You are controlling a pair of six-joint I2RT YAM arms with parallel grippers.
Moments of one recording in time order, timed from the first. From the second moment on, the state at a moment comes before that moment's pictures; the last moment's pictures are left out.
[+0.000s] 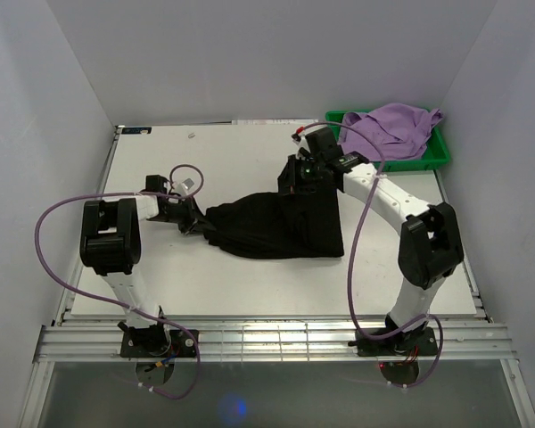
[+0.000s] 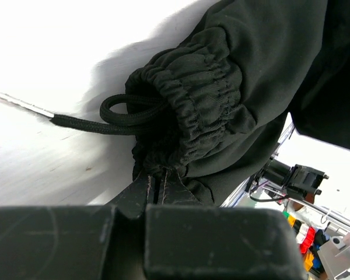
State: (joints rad) left arm 0.05 1.87 0.99 -0.36 0.83 -0.26; right arm 0.53 1.76 1.46 -0.49 -0.40 0.43
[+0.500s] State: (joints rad) left arm -0.07 1.82 0.94 -0.25 0.72 -0.41; right arm 0.74 1.97 1.68 -0.51 -0.29 0.52
